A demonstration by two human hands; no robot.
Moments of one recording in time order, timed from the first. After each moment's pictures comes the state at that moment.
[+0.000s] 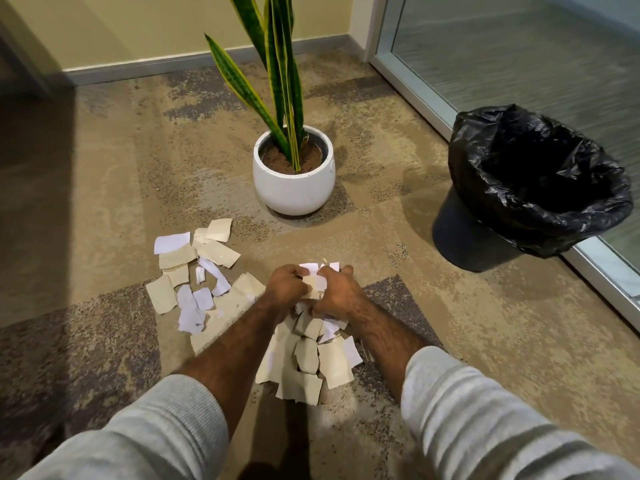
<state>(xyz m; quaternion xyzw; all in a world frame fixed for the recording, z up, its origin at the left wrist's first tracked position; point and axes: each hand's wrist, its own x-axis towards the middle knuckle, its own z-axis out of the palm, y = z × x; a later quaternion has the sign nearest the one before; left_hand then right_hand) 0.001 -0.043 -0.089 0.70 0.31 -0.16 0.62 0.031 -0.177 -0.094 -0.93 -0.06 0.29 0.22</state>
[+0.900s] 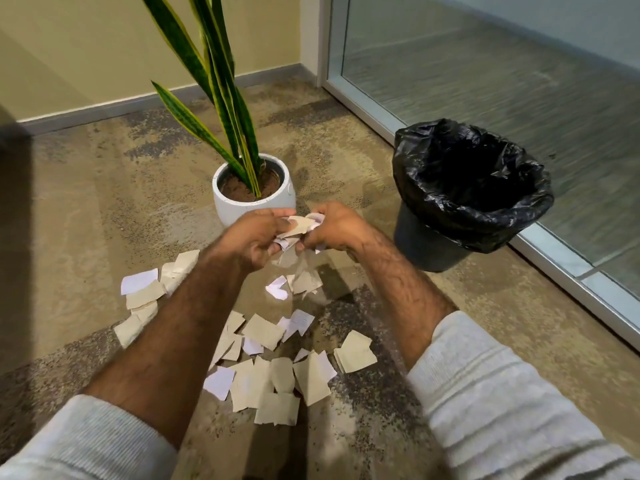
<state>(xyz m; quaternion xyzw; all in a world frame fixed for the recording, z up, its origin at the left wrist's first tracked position) 0.067 -0.063 0.071 0.59 0.27 -0.15 0.75 0.100 -0.213 0.070 -0.86 -0.02 0.24 0.45</state>
